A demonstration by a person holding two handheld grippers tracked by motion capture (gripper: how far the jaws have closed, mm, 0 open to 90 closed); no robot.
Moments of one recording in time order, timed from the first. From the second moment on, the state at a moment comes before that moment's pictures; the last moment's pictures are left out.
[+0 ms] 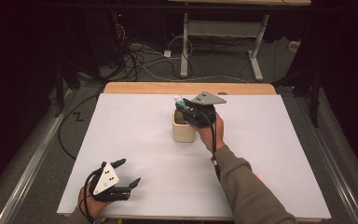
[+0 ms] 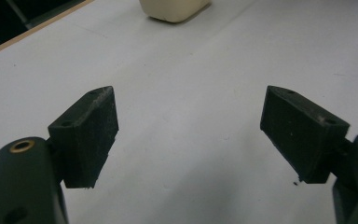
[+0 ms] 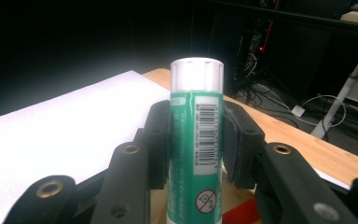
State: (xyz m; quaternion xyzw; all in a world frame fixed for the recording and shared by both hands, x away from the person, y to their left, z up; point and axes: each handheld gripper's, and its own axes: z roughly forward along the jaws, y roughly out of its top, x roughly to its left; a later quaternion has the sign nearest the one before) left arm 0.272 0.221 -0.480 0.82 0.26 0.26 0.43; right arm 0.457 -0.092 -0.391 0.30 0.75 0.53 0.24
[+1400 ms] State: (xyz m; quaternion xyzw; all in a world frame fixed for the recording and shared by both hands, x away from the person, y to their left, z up) left arm 0.272 0.217 -0.480 0.83 0.26 0.26 0.42; right arm 0.440 -0.125 -0.382 0.31 0.76 0.51 0.25
